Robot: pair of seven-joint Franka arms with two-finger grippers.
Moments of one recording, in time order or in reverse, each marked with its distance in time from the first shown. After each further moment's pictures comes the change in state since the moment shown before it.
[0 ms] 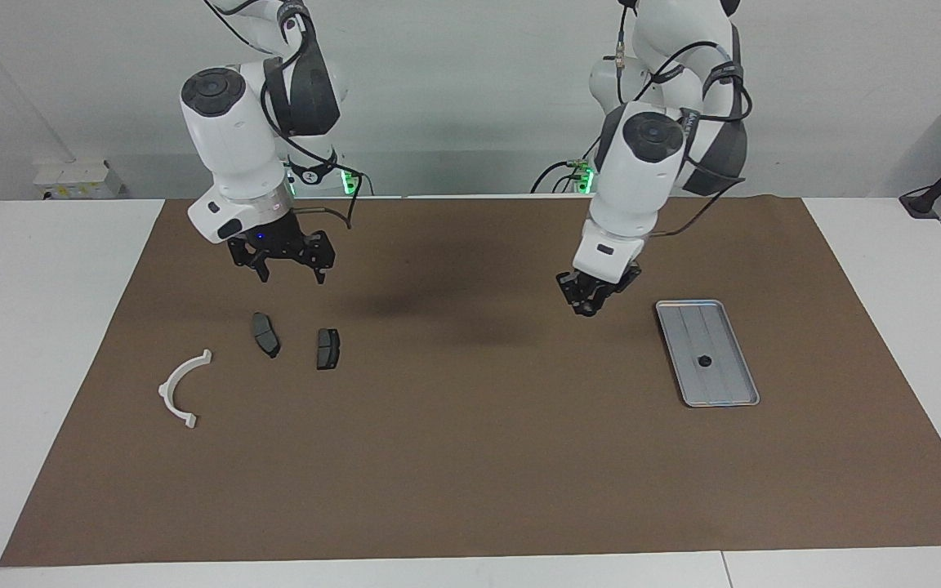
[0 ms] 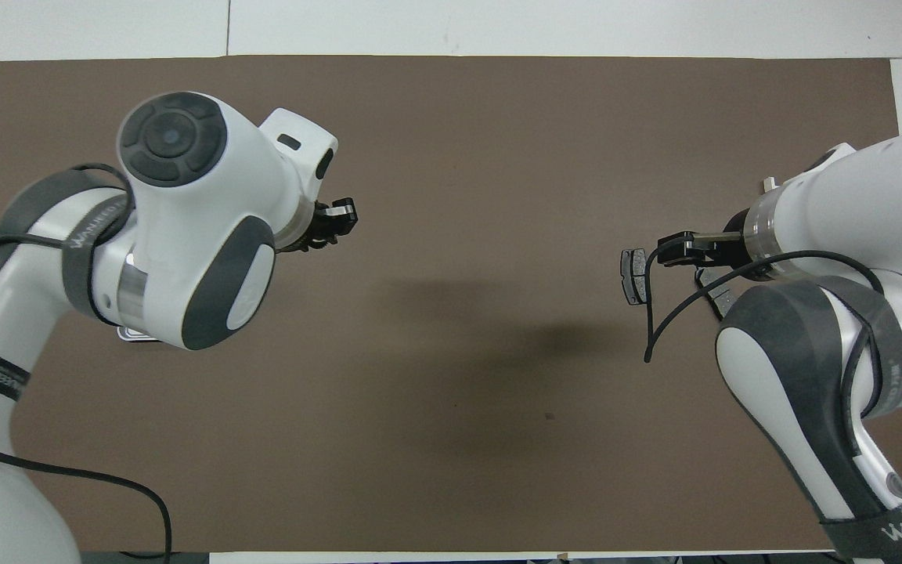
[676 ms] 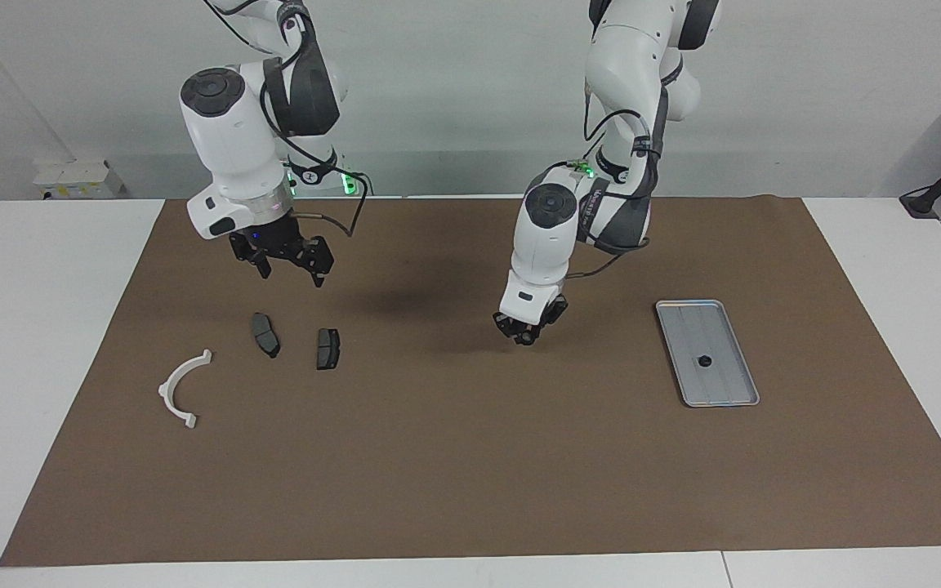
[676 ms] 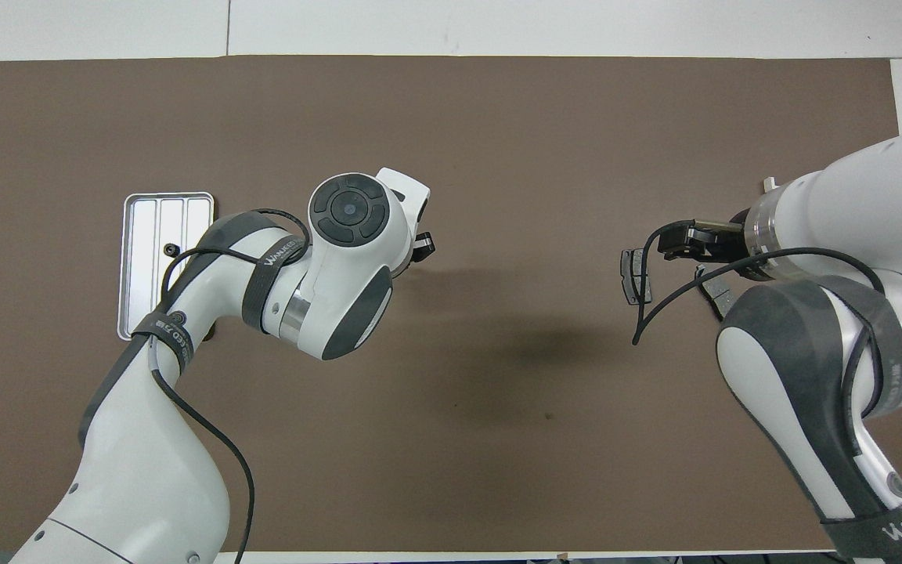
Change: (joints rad) left arm -0.104 0.174 0.004 -0.065 0.007 0.220 -0.151; right arm 0.000 0.000 -0.001 0.000 0.000 0.000 0.179
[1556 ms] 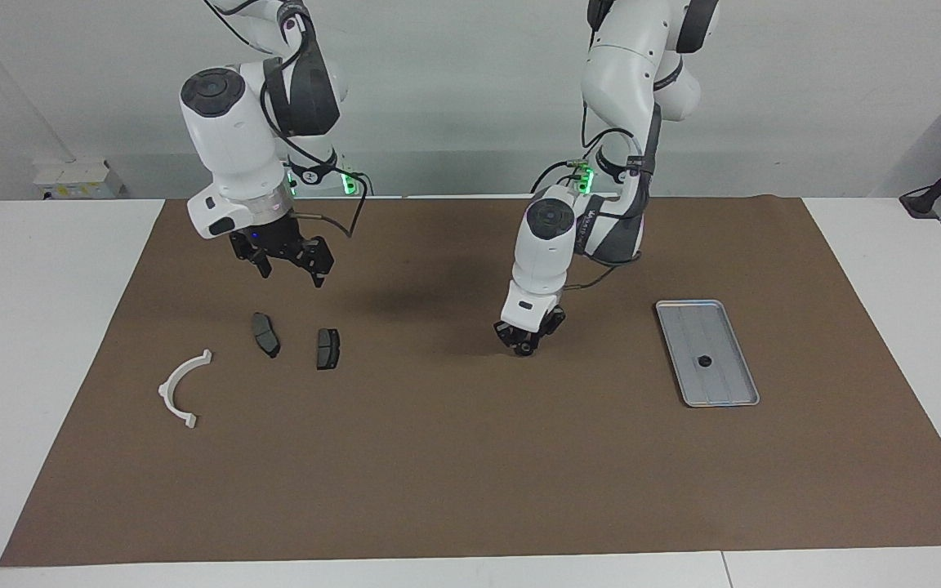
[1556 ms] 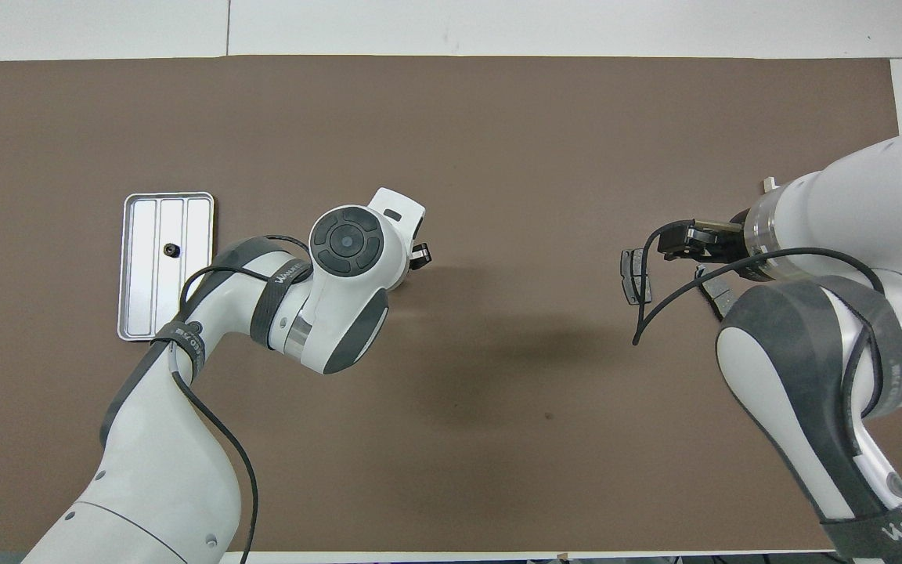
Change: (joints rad) left arm -0.002 0.009 0.003 -0.114 0.008 0.171 0.000; right arm 0.000 0.000 0.000 0.000 0.000 -0.003 0.003
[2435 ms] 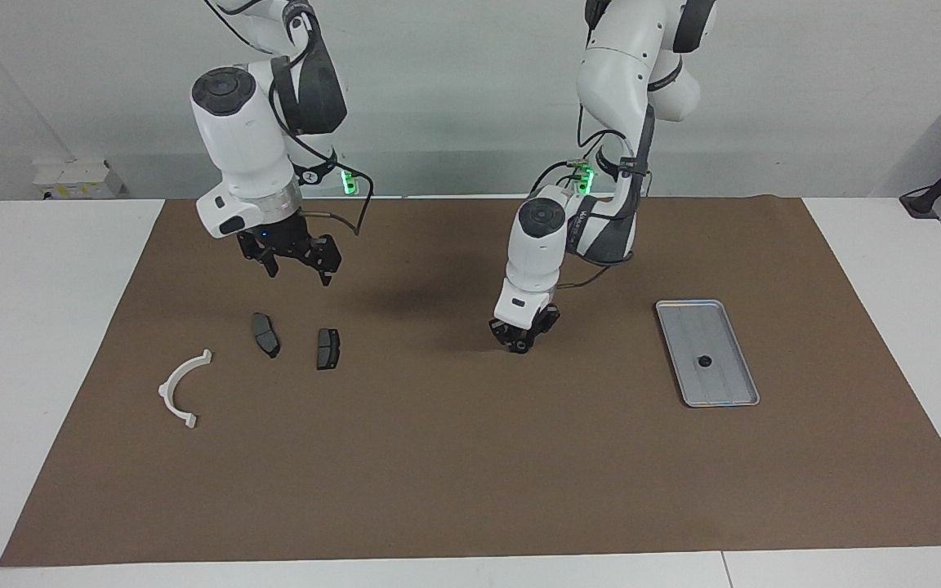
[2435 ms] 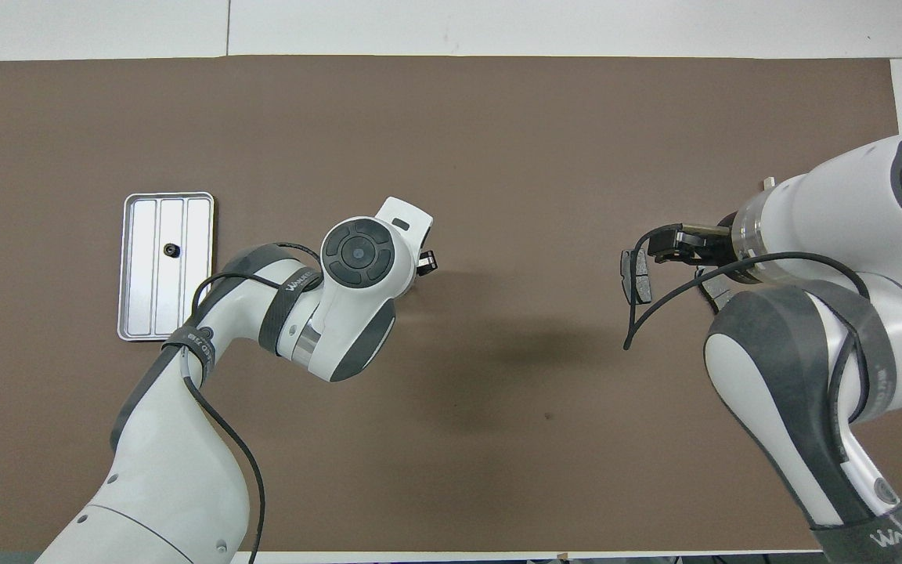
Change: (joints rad) left arm -0.023 0.000 0.010 -0.013 0.013 0.009 -0.012; right arm 0.020 0.000 0.001 0.000 0.000 0.000 0.000
